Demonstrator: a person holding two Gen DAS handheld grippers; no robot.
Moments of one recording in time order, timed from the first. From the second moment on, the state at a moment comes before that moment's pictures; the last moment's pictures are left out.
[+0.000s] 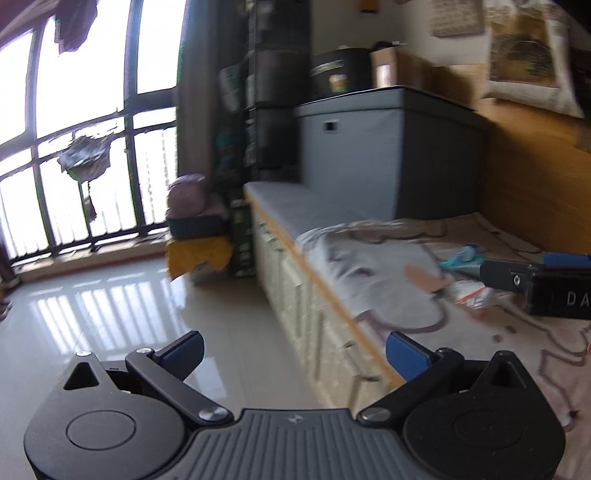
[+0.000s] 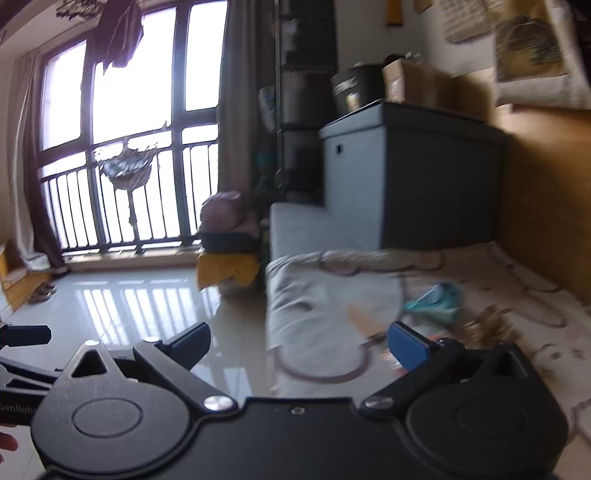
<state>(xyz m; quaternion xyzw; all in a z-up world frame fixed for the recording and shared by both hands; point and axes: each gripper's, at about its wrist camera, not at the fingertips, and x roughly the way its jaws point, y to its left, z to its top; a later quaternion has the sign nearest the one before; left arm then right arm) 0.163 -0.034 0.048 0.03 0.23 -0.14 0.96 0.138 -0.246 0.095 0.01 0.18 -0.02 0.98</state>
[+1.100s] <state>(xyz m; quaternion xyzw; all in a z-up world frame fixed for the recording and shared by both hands) 0.231 -0.254 -0.021 0.04 0.23 -0.28 0.93 0.165 -0.489 0.019 0.05 0.20 -0.15 0.97</state>
